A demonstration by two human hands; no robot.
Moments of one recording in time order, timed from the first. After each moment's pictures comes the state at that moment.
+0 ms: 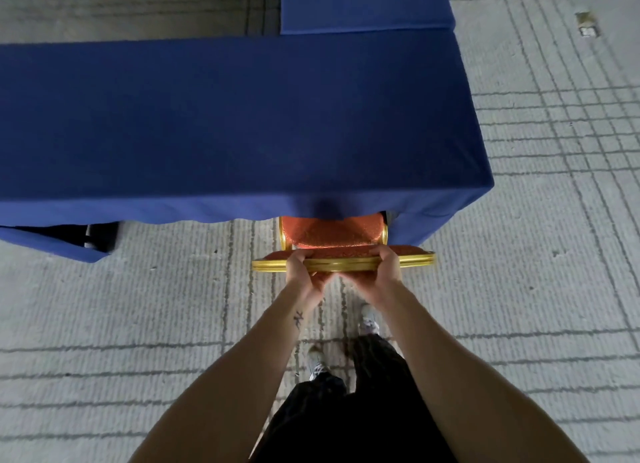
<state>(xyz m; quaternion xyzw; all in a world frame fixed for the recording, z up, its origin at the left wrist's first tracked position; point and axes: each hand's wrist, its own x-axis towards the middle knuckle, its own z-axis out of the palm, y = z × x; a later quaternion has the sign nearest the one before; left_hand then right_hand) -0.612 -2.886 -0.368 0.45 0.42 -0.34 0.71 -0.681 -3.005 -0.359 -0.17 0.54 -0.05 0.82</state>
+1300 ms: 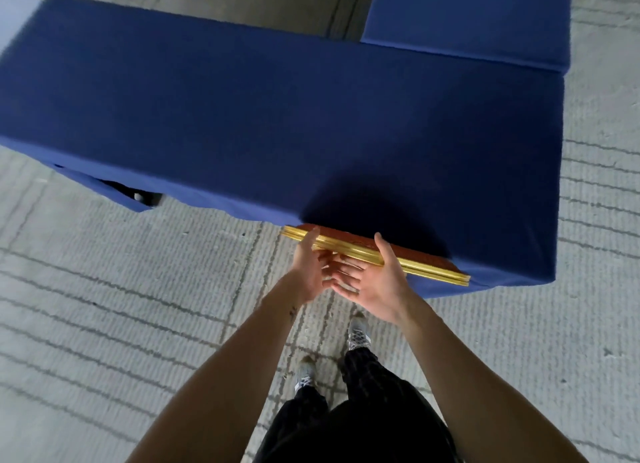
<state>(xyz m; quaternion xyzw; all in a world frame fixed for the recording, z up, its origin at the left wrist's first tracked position) -0.513 -2.919 -0.352 0.50 0.33 -0.43 0.67 -0.577 -3.069 -0.359 -0.26 0.38 0.28 0.84</state>
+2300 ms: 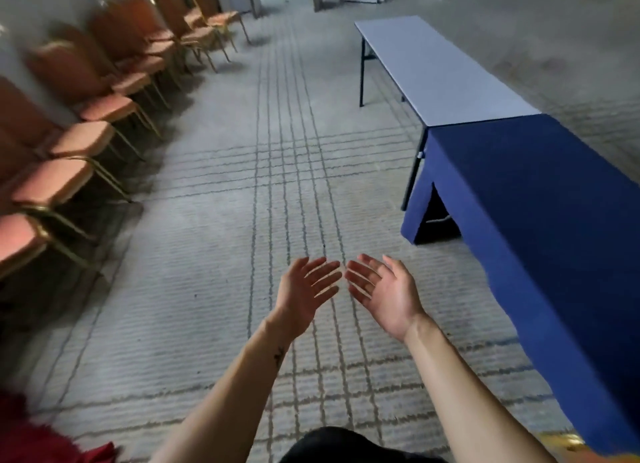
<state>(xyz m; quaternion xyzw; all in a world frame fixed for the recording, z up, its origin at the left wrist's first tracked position) -0.788 -2.383 -0.221 0.28 0.40 0.23 0.84 -0.647 -2.498 -0.225 -0.44 0.01 0.56 0.70</state>
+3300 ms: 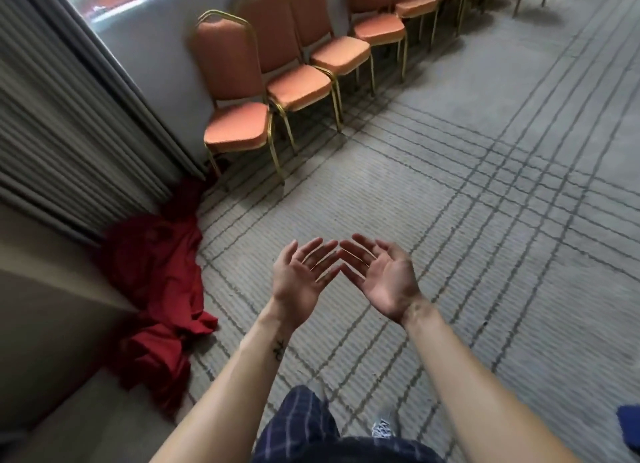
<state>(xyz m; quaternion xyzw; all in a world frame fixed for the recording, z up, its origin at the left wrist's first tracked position) -0.986 -2.029 -0.225 0.04 0.45 0.60 0.66 -0.819 -1.981 -0.242 -0.35 -0.12 0.84 0.39</state>
